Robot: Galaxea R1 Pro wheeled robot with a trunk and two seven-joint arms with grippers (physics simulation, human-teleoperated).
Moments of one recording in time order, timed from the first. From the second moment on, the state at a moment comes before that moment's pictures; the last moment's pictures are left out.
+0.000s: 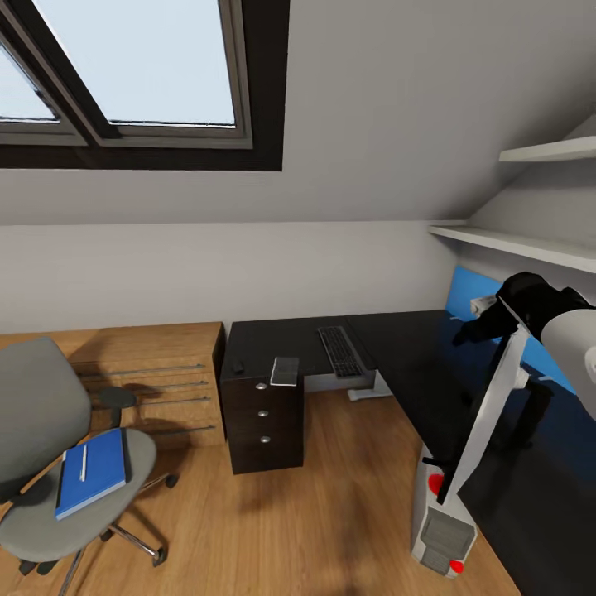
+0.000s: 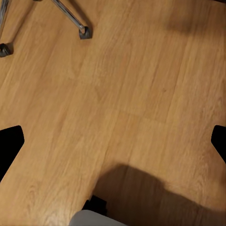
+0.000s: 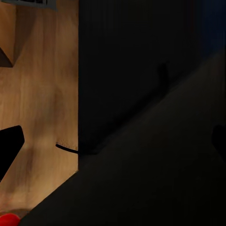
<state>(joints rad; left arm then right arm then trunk) -0.23 0.01 -0.22 -0.29 0.54 -0.20 0.26 -1.52 -0.37 0.37 -0.15 0.32 0.82 0.63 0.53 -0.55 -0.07</state>
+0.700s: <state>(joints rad) -0.23 0.01 -0.22 -0.28 0.54 -0.20 0.26 -1.52 -0.39 0.20 -0.79 0.32 1.04 0.62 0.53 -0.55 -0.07</state>
